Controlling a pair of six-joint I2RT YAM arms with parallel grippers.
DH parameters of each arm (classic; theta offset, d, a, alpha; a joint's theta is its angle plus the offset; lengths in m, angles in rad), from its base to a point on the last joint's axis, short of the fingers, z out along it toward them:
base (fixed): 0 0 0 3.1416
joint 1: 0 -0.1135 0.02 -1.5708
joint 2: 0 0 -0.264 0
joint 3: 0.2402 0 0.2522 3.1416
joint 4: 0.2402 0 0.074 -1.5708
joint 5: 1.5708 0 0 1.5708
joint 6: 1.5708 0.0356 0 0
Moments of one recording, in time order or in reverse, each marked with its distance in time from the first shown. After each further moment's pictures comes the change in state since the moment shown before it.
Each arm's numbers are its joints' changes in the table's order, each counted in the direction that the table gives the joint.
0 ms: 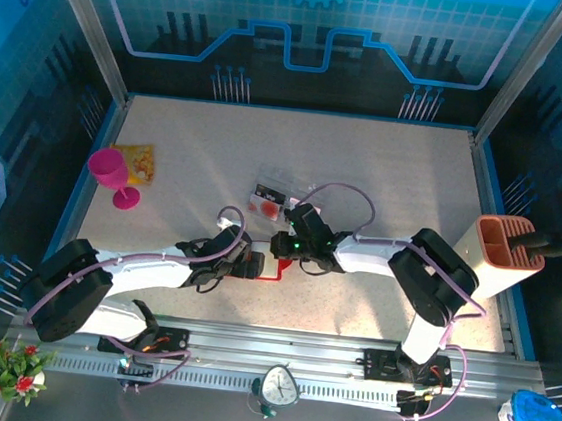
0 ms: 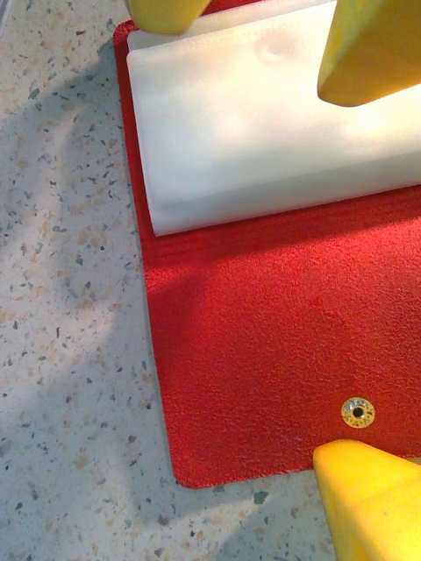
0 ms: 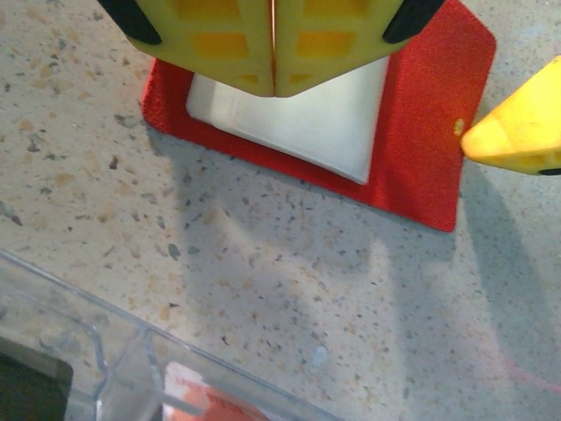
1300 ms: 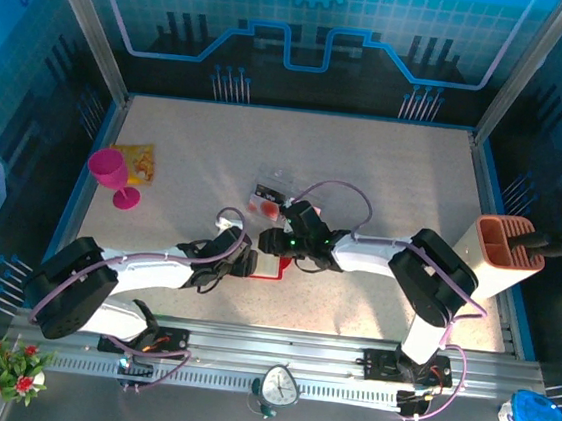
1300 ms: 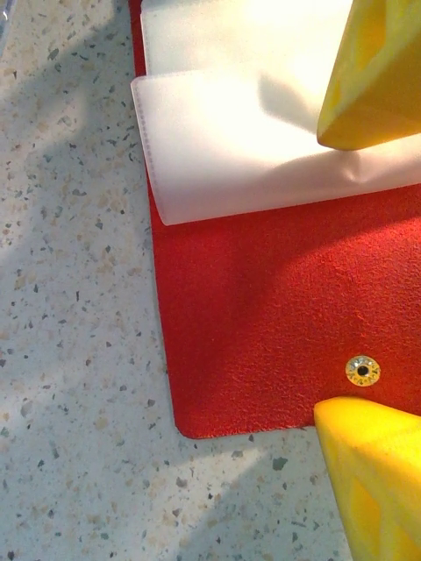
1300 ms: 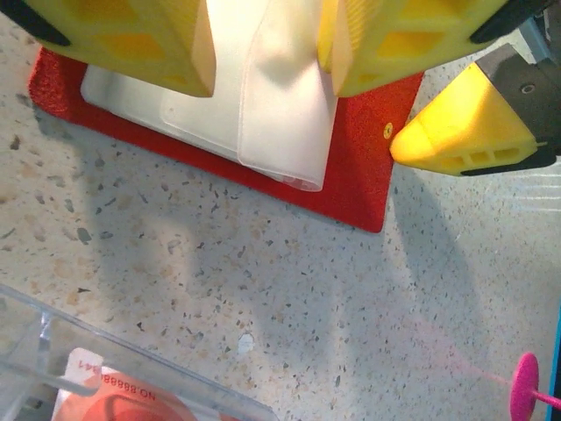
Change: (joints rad) left arm 0.000 -0.022 -0.022 -0.049 -0.050 0.005; right arm -0.014 0.008 0.026 -0.028 -0.048 0.042
